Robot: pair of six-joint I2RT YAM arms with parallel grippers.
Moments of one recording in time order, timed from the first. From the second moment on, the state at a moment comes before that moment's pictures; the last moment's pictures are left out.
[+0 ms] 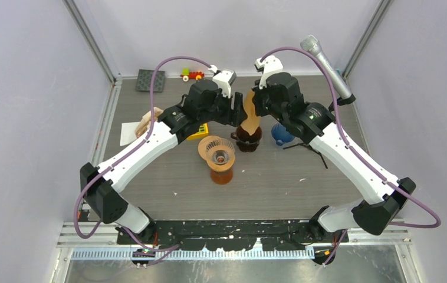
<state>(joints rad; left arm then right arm) -0.75 1.51 1.50 -0.41 0.05 -0.30 0.69 1.37 1.55 -0.60 0.28 0.16</state>
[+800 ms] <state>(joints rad) -0.75 1.61 1.52 -0.41 0.16 -0.49 0.64 1.40 1.55 -0.59 0.36 0.31</state>
